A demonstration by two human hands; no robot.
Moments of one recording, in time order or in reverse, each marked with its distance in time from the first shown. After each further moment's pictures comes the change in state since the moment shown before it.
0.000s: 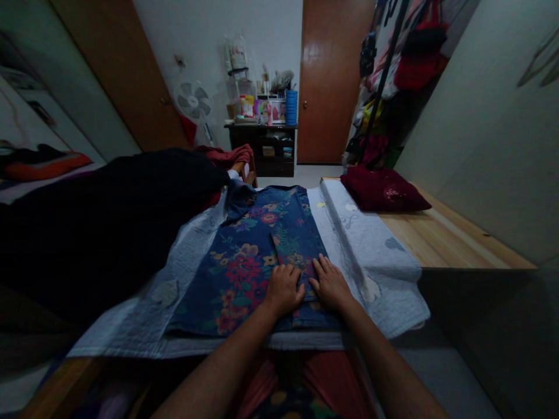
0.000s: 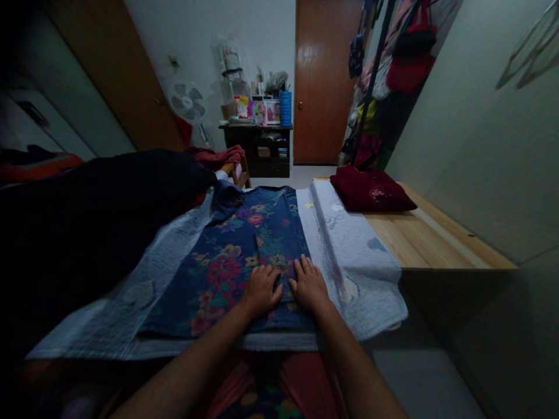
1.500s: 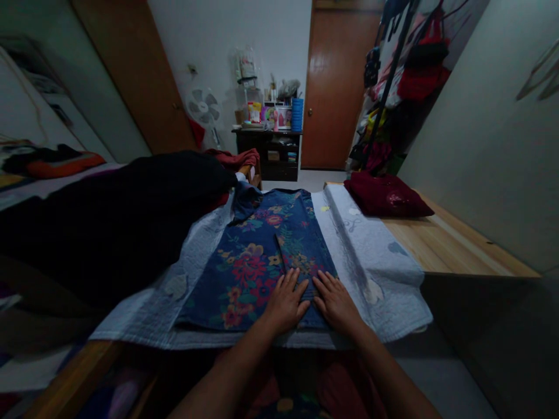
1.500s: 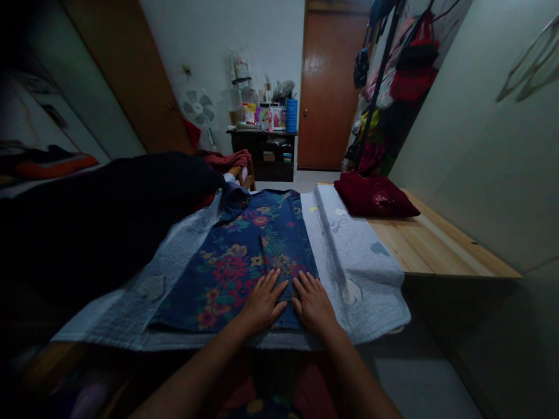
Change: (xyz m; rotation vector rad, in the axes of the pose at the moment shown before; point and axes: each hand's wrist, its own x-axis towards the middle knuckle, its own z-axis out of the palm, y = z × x) left_hand -0.038 0.001 0.003 -0.099 -0.166 0.022; right_hand -0.047 -0.004 0.014 0.023 0.144 -0.203
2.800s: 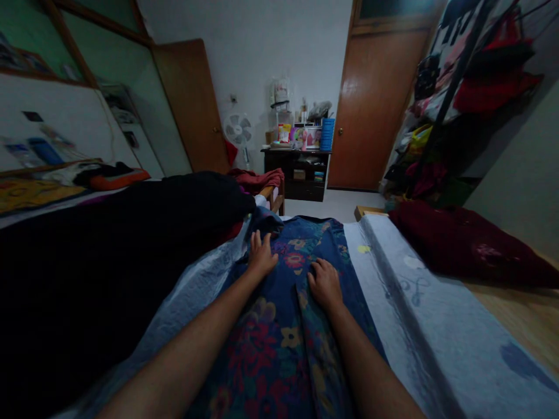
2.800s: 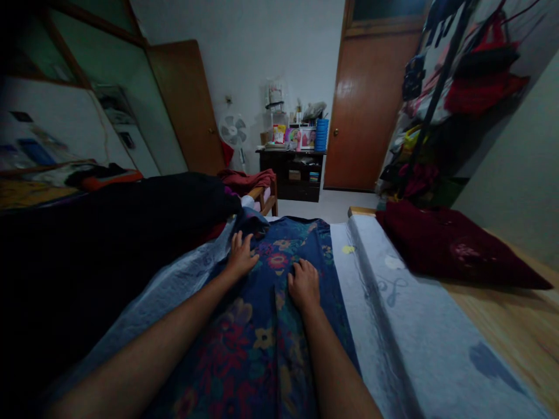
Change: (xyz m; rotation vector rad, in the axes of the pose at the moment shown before) left_hand 0.187 -0.233 -0.074 0.137 0.338 -0.619; right_hand 0.279 0.011 0.050 0.140 0.209 0.126
